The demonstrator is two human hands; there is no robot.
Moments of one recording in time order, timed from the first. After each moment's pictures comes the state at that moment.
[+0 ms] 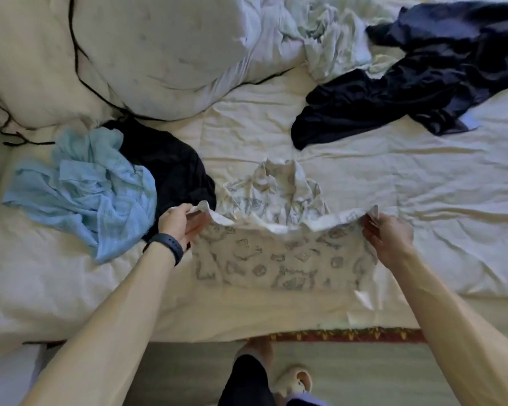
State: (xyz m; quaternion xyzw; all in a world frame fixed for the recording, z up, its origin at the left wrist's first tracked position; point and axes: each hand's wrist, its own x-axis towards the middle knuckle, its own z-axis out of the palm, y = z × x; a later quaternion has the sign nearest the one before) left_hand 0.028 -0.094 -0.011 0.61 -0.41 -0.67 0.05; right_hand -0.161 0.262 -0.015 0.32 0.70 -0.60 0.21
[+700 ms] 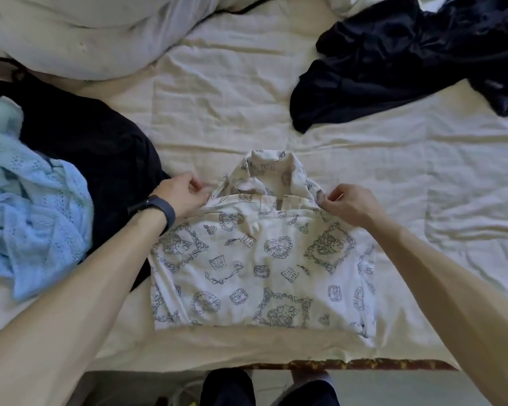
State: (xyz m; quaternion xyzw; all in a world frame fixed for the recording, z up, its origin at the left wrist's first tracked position) left_hand -0.112 -0.147 -0.138 0.36 -0.84 -0.30 -0.27; right_hand -0.291 0.176 -0.140 -0.09 0.90 -0.12 0.40
